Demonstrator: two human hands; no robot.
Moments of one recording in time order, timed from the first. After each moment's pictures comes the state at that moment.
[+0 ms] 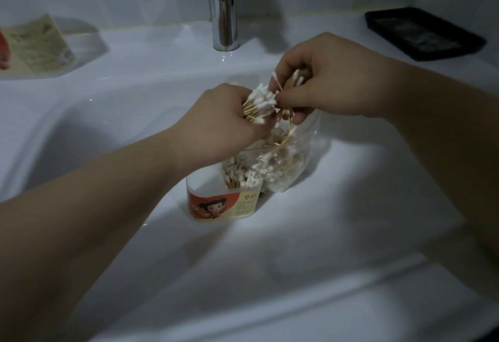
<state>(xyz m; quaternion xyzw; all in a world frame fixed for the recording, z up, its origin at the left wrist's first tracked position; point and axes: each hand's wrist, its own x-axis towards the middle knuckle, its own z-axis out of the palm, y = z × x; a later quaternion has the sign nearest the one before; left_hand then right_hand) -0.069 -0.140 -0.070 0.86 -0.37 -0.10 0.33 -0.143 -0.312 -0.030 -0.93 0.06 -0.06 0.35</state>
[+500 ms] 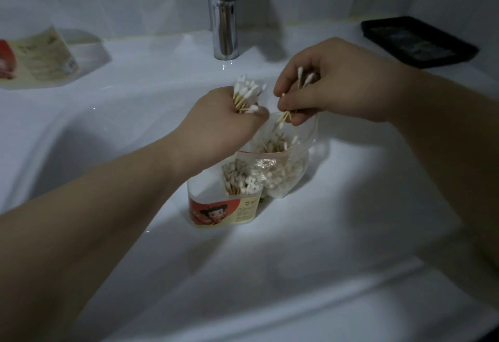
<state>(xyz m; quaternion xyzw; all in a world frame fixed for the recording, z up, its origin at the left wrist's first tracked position) -0.065 -0.143 -0.073 0.84 -0.29 -0.12 0.44 -0.149 -0.315 -0.022 -0.90 0.08 -0.05 0.44</state>
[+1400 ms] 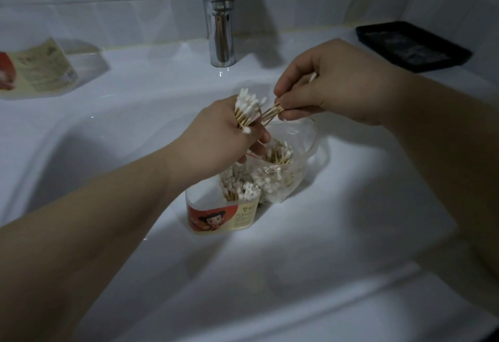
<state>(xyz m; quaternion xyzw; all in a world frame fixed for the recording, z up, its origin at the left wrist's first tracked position) -0.068 -0.142 -0.076 0.79 -0.35 -0.18 0.48 -0.145 -0.318 -0.022 -0.84 0.12 -0.07 0.52</state>
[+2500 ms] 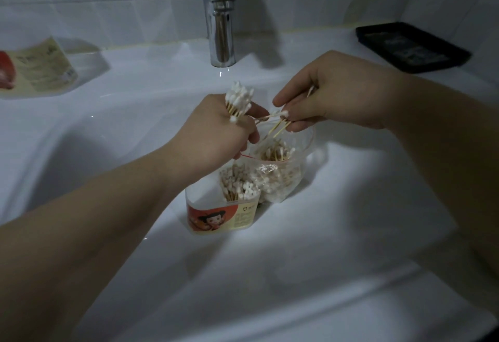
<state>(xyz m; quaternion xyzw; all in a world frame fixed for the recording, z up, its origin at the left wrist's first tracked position) -0.065 -0.143 -0.074 0.79 -0.29 -0.17 0.52 -0.147 -0.324 -0.026 -0.87 0.13 -0.01 0.48</state>
